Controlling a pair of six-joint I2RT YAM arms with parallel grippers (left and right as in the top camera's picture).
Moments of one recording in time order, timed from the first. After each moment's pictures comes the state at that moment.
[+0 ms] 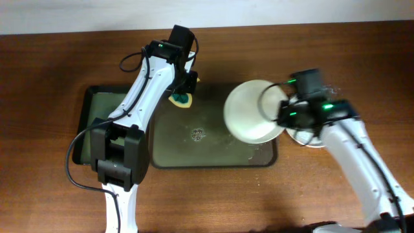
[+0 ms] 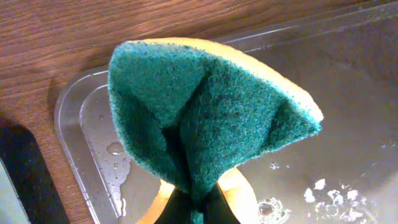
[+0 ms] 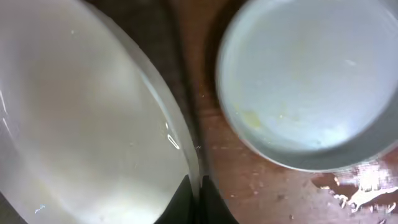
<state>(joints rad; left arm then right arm) -0.35 2.20 2.00 -1.14 -0.01 -0.10 0.08 1.45 1.15 -0.88 -0.03 0.40</state>
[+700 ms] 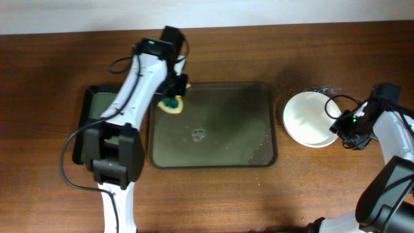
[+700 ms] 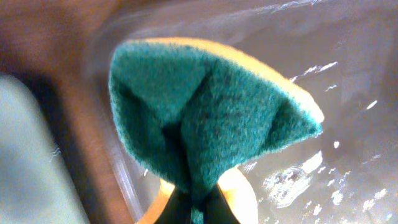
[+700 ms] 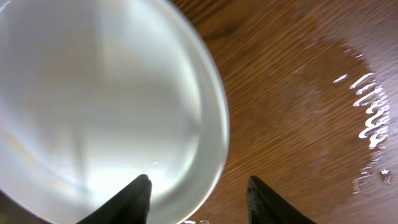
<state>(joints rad) -0.27 2.20 2.03 -1.30 -0.01 -0.10 -0.46 1.69 1.11 -0.82 -0.15 0.29</state>
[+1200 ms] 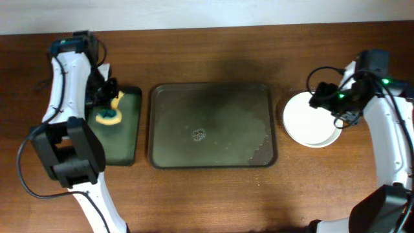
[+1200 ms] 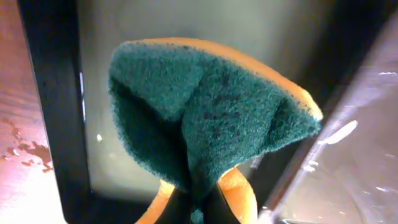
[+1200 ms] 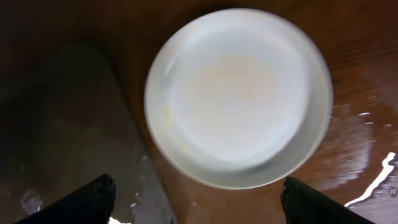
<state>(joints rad) 0.15 2.20 1.99 -1.43 -0.02 -0.01 -0.22 1.60 1.38 -1.03 -0.17 0.23</state>
